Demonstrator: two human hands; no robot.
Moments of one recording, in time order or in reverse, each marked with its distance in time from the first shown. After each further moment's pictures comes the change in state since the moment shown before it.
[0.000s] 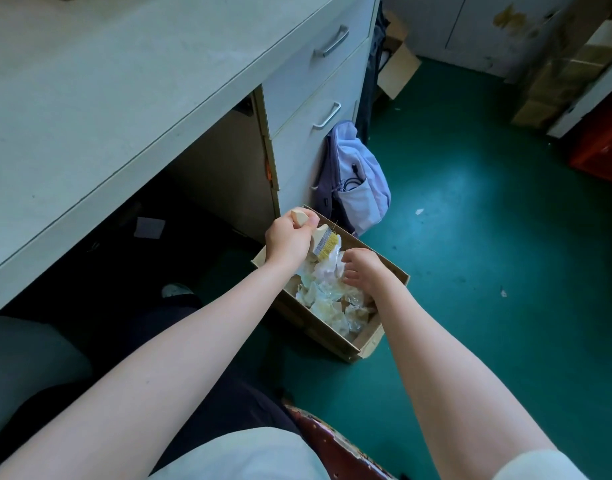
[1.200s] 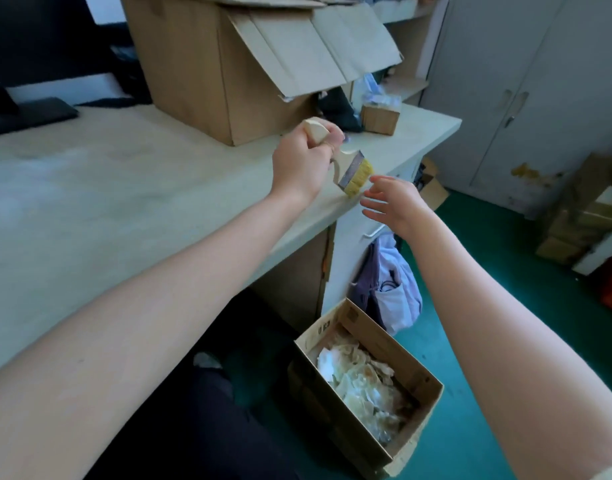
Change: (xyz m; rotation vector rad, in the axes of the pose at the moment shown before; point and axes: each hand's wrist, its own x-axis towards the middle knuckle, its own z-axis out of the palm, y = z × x) left_hand -0.044 0.189 -0.160 -0.283 0.211 0.597; right_hand -0.154 -0.215 0.042 0.140 -0.134 -0.695
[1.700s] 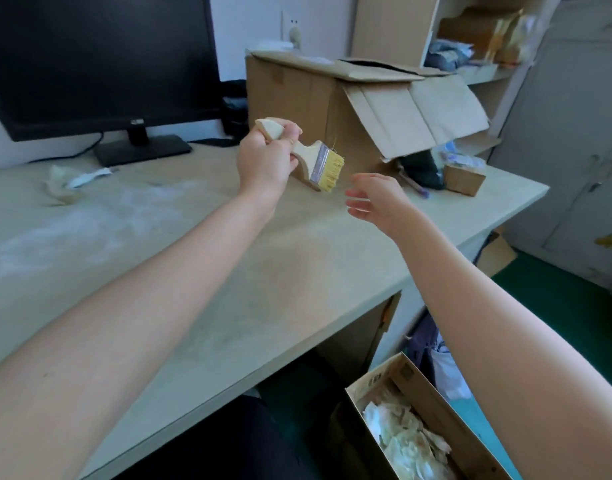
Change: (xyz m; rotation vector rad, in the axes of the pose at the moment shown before) left_hand 0.035 0.025 -0.150 -0.169 0.369 0.019; right_hand -0.015 -0.058 0.159 -0.107 -0.235 -0.088
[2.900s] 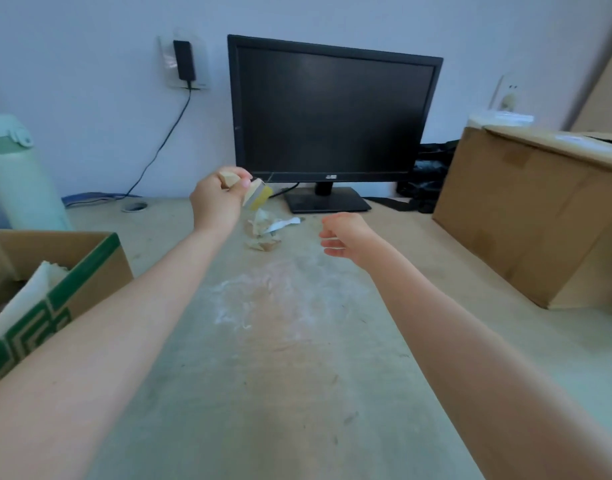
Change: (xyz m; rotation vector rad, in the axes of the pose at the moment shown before) left_hand 0.129 0.005 -0.327 0.630 0.597 0.132; right_hand 0.028 -0.025 0.348 -0.314 -0.541 0.018
